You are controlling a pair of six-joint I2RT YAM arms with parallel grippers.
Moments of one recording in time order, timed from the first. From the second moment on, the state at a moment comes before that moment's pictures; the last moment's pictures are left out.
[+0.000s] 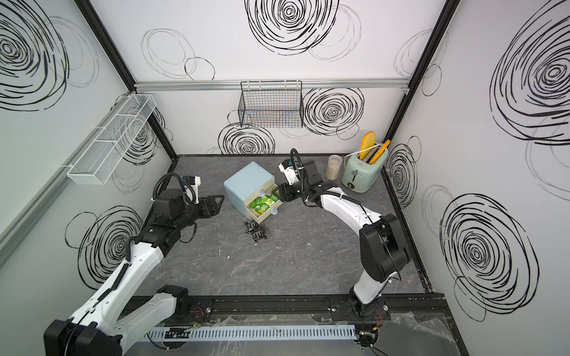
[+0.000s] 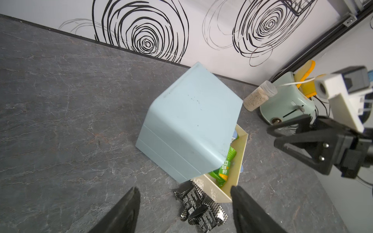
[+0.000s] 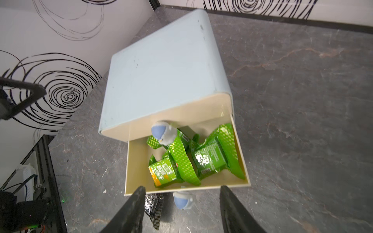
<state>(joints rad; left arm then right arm) -0.12 1.01 0.75 -0.22 0.27 -0.40 0.51 1.65 1.21 -0.29 -0.43 0.16</state>
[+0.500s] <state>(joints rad) -0.07 1.41 1.03 -0.08 0.30 -0.34 0.52 1.45 0.87 -0.13 -0.42 0.17</state>
